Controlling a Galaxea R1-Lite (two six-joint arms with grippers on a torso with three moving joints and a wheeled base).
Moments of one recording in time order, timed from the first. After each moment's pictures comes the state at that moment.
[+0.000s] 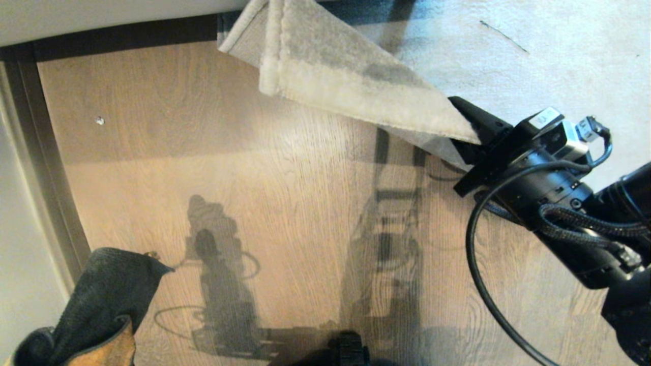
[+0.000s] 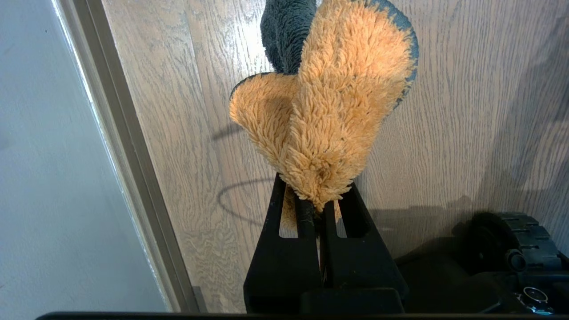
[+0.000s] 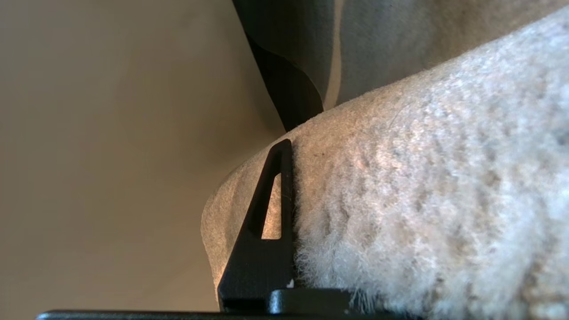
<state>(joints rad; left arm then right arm) 0.00 0.00 0.00 0.01 0.00 0.03 0.66 1.61 -0.60 -1.52 -0.06 1.38</state>
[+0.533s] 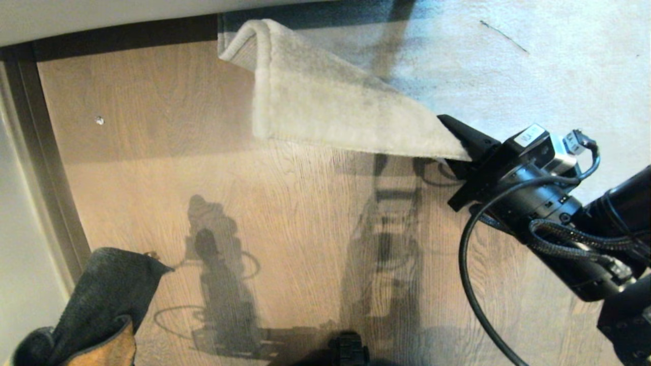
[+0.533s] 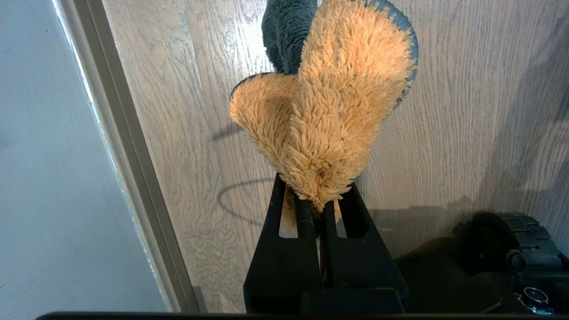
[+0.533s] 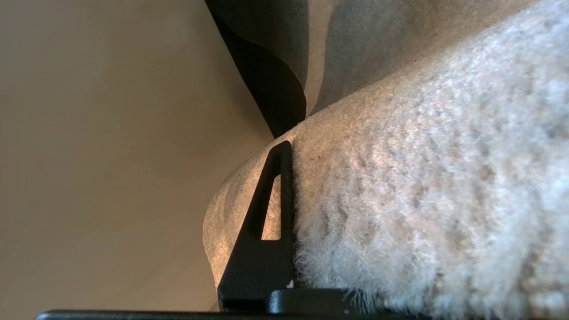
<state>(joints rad) 0.00 0.00 0.00 0.01 0.00 0.03 0.68 1.62 -0.56 -1.52 -0.06 1.38</state>
